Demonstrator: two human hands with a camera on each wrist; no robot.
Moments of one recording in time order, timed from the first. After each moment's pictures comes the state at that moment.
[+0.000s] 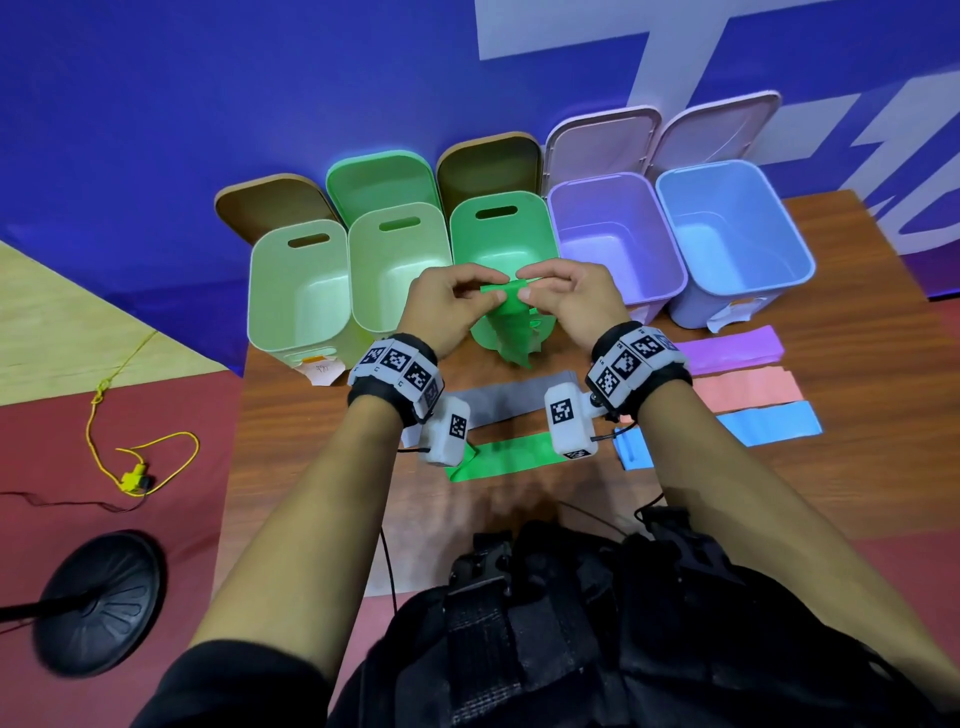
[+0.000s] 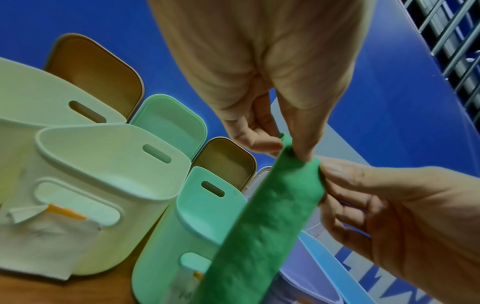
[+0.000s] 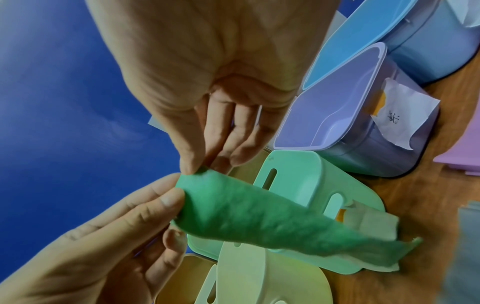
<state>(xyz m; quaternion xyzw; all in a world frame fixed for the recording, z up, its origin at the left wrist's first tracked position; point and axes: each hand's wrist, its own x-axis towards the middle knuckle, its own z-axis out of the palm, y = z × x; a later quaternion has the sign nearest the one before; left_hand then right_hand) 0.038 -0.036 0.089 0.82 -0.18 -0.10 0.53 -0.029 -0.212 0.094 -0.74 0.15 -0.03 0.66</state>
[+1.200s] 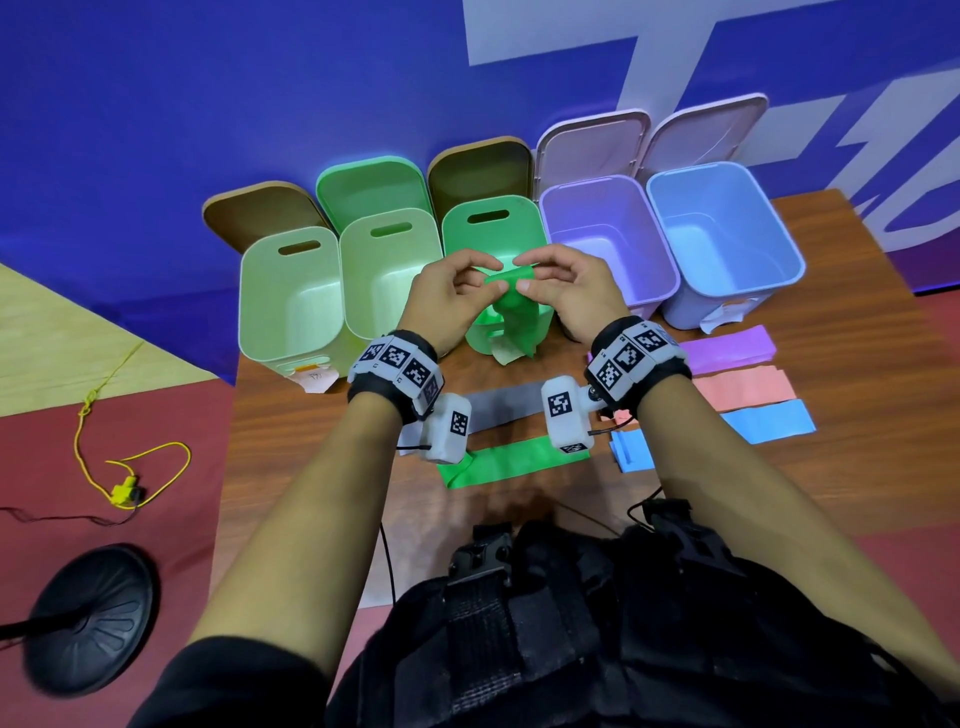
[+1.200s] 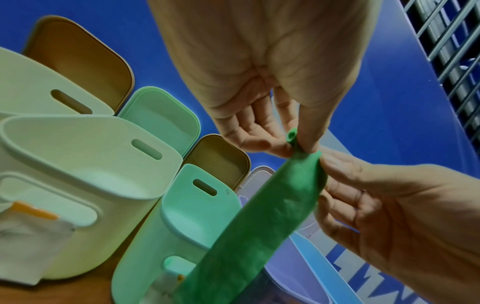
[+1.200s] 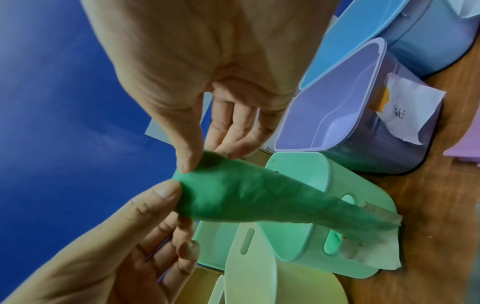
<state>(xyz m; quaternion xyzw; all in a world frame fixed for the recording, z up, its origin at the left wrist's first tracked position) 0.045 -0.047 0.097 0.80 -0.18 -0.12 0.57 -0.018 -0.219 0.095 -0.74 0.12 -0.07 0.66</state>
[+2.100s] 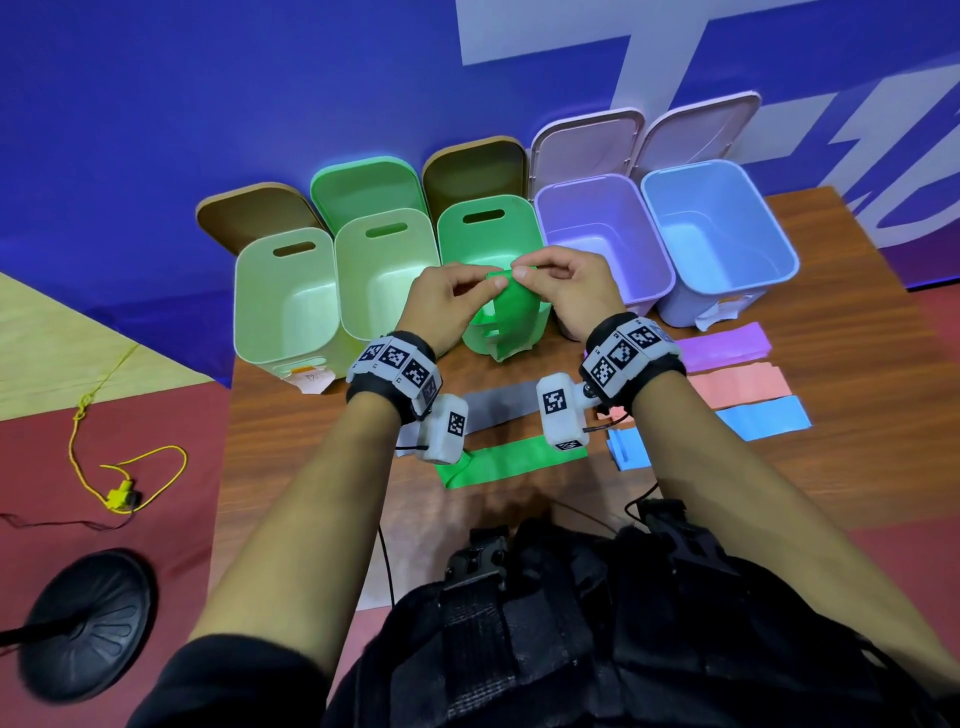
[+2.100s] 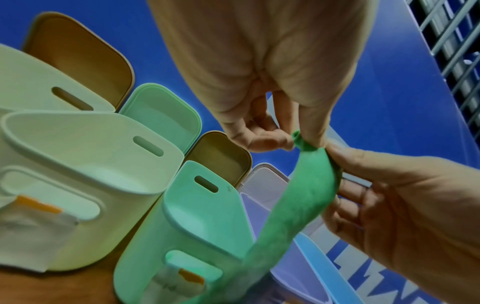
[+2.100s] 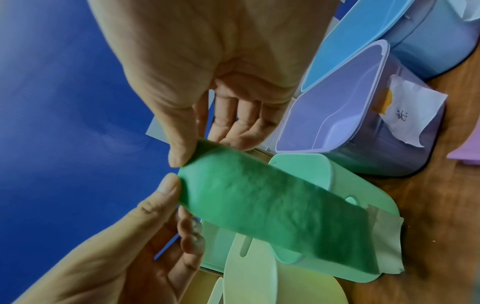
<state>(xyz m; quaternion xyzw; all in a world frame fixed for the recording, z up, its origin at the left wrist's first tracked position) 0.045 -0.048 0.095 0.81 -0.19 -0.12 0.54 -0.015 -0.219 0.093 -0.73 0.12 -0.09 0.67</state>
